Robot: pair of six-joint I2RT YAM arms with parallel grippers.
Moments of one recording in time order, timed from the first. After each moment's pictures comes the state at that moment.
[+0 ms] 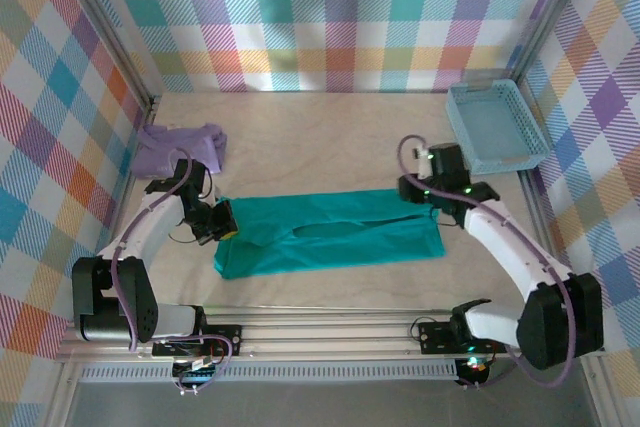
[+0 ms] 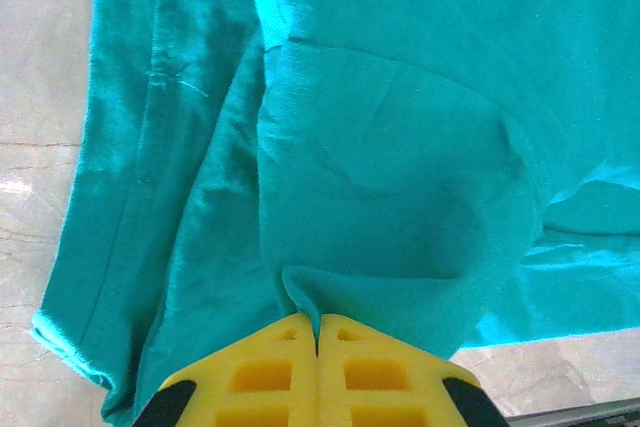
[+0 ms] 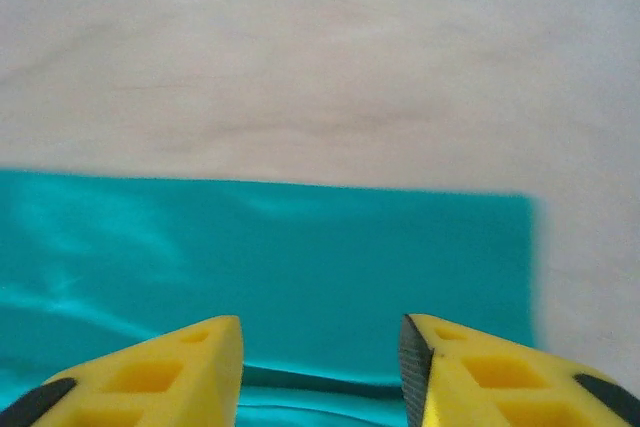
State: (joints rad) left arm -0.02 1.34 0.89 -0.94 0.37 -0.45; right arm 0.38 1.21 0.86 -0.45 -0.07 0.17
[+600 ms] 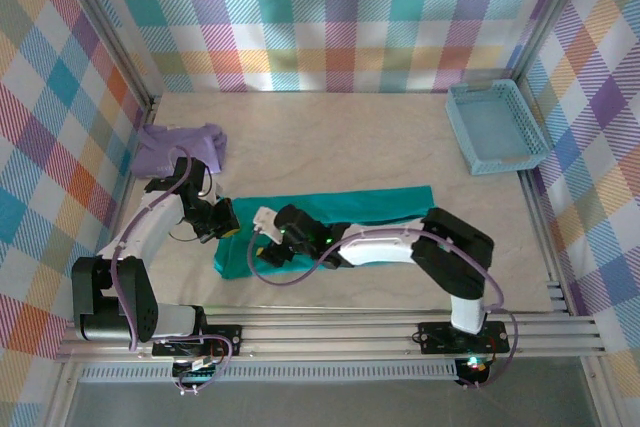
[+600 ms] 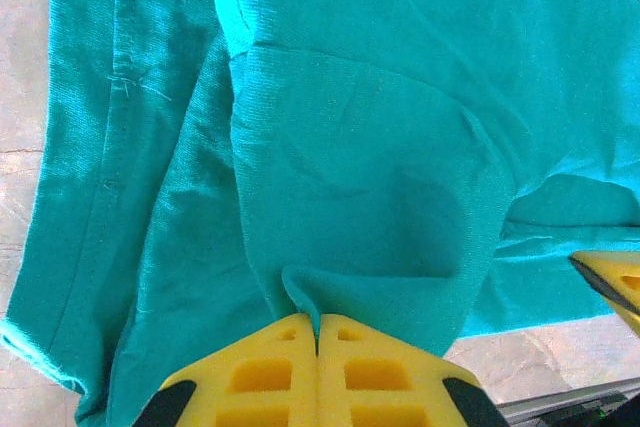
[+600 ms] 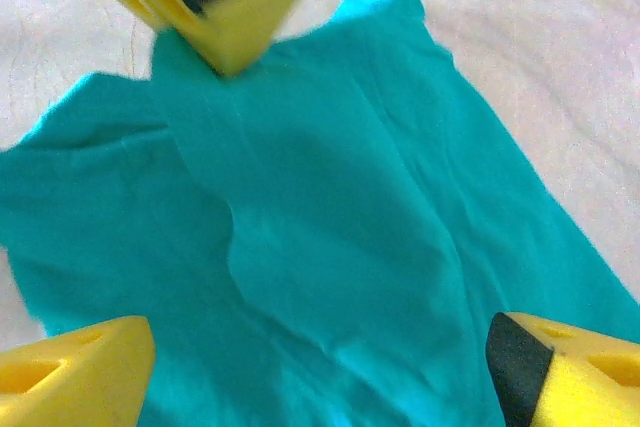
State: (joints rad) left arm -0.02 1.34 0.90 -0.94 0.40 -0.45; right arm 1.15 1.88 1.10 0.13 0.13 -0.13
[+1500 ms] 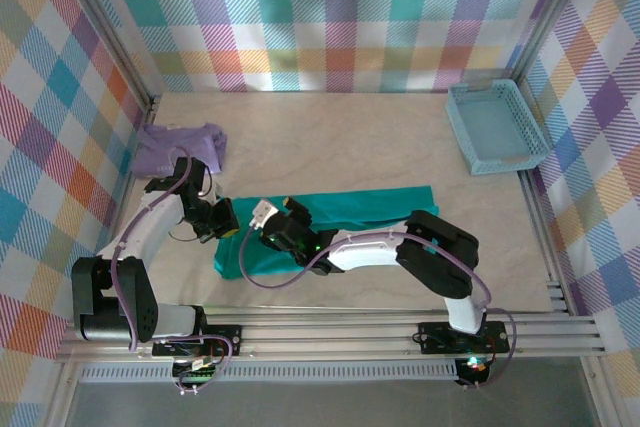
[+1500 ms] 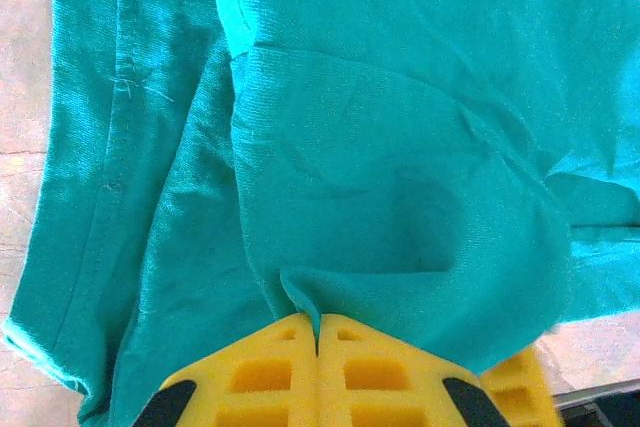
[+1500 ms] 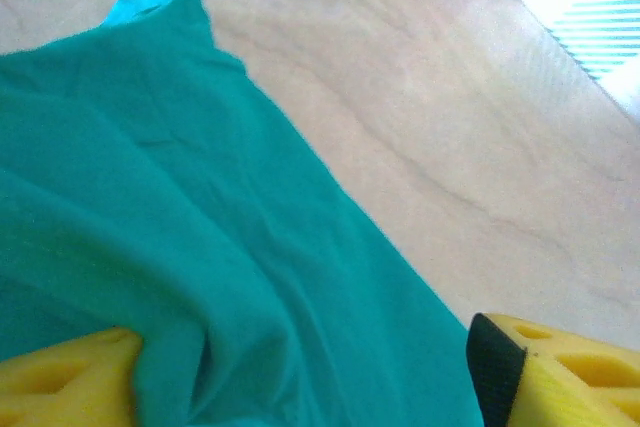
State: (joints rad) left arm -0.02 1.34 0.90 -0.94 0.40 -0.45; right arm 1.20 1.93 1.14 0.18 0.57 -0.16
